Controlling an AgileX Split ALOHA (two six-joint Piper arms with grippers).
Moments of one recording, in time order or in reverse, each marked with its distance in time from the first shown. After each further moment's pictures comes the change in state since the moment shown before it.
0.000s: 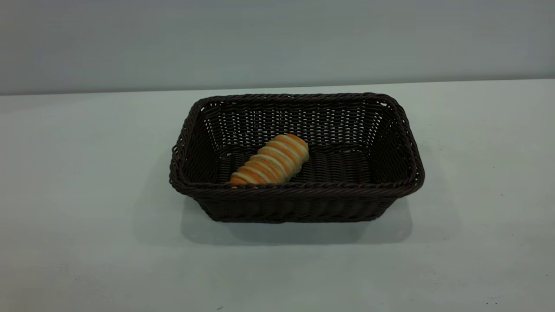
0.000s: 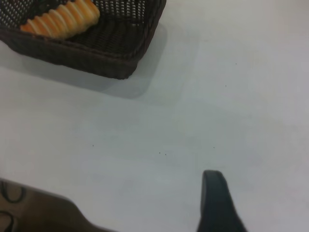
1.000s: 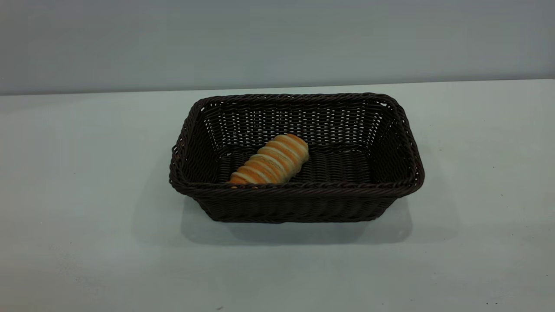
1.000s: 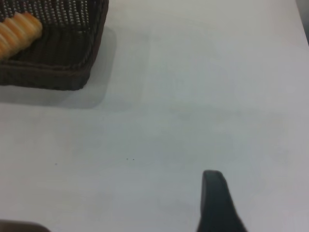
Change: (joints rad) left arm 0.301 -0.313 0.003 0.000 0.000 0.000; right arm -0.195 0.000 0.000 0.001 0.000 0.000
